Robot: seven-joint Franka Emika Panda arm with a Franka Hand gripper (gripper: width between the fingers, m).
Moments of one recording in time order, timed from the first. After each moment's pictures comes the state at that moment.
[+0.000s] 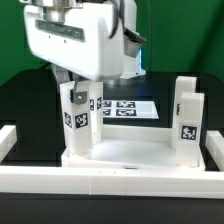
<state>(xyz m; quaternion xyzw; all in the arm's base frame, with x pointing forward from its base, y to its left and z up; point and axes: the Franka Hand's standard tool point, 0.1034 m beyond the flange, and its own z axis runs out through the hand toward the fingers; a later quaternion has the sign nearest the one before) 0.620 -0.097 0.120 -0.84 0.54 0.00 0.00</state>
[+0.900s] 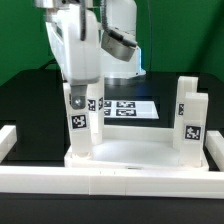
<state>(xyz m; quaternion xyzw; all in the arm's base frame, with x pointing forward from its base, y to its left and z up) 0.619 -0.094 0.120 -0.82 0.57 0.00 0.01</state>
